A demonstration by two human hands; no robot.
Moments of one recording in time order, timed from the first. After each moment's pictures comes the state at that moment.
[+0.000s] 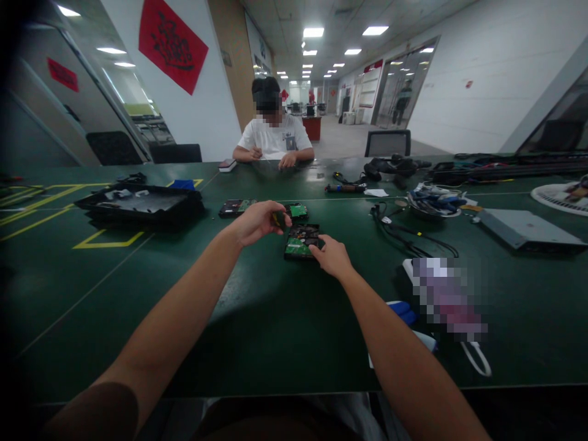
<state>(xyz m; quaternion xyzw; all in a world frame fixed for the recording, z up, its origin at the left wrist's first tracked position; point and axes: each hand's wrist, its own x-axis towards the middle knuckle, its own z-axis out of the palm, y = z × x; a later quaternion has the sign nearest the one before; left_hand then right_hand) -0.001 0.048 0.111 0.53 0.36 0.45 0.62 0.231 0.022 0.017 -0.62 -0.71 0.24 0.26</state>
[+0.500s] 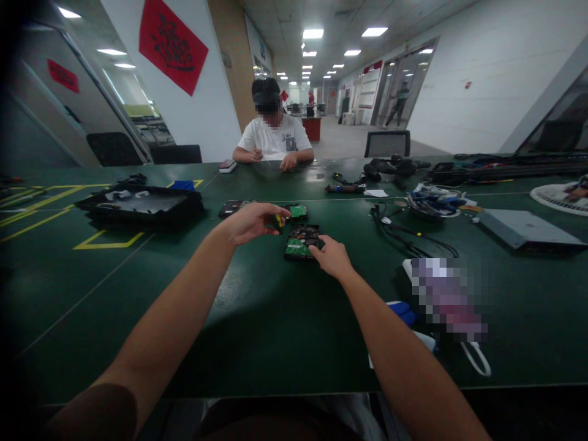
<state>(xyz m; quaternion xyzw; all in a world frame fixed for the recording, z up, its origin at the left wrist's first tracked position) -0.013 0.040 0.125 0.54 0.41 0.41 0.61 0.232 0.023 0.015 -0.61 -0.71 0.23 0.26</state>
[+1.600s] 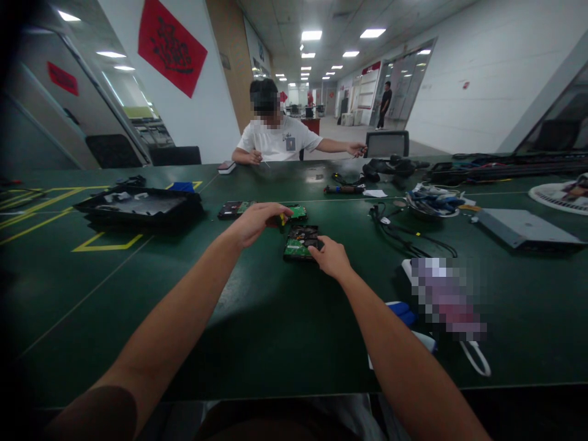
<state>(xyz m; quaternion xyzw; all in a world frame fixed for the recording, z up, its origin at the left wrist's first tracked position) 0.000 0.046 0.113 0.62 0.41 0.45 0.49 0.232 0.024 0.014 -0.62 -0.71 0.23 0.26</state>
